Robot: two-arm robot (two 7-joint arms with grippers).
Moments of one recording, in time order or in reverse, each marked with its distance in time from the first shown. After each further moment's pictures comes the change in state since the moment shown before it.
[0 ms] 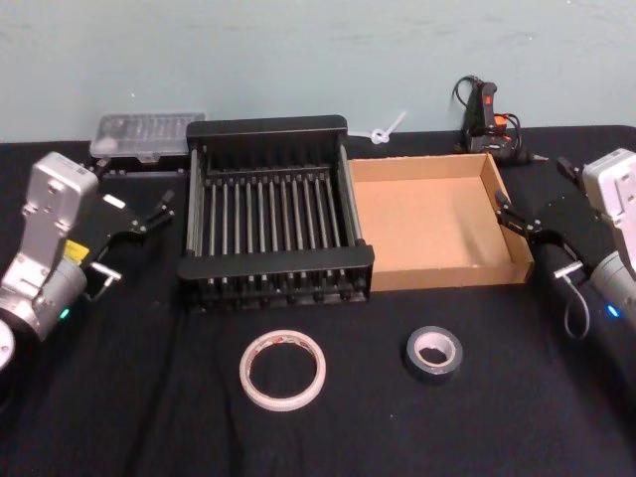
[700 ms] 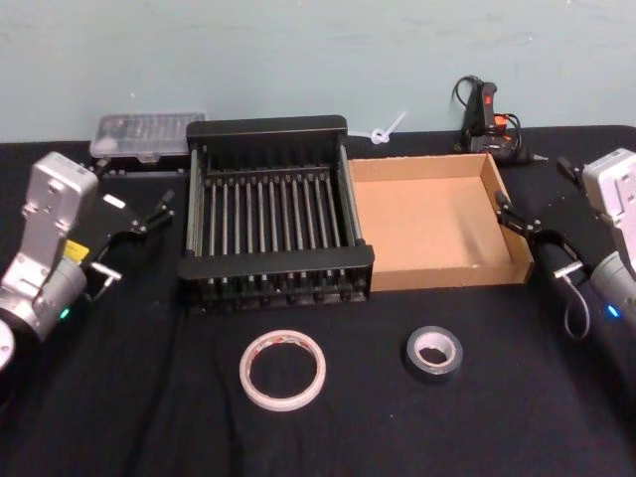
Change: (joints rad) left arm 0.000 0.000 0.000 0.000 0.000 0.000 0.000; right arm 0.000 0.000 0.000 0.000 0.000 0.000 0.000
